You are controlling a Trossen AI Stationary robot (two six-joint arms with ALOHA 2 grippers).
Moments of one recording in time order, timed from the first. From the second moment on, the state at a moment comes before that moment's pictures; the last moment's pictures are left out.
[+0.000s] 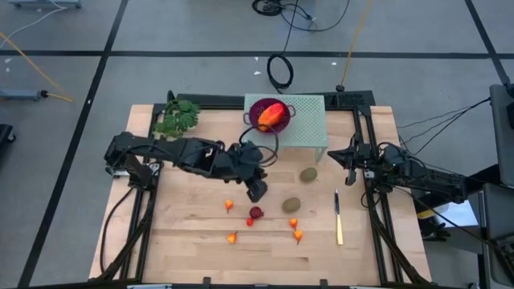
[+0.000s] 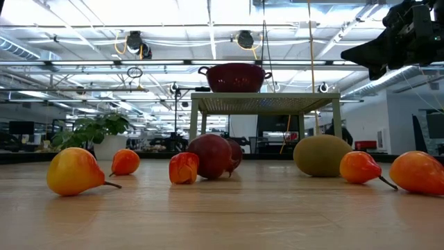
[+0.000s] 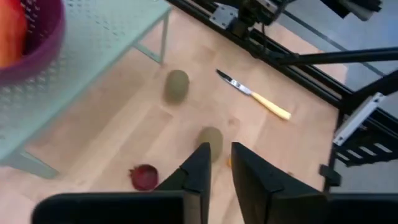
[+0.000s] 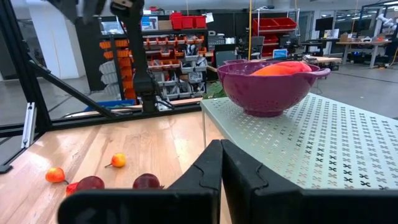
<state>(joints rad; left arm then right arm) -0.22 1.75 1.92 -0.94 -0.29 -0.70 -0.19 0.00 0.15 -0.12 0.02 0.07</state>
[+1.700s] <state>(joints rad) -0.19 2.06 1.91 -0.90 0.01 -0.49 -0.19 0.01 0.15 -0.12 0.02 0.07</state>
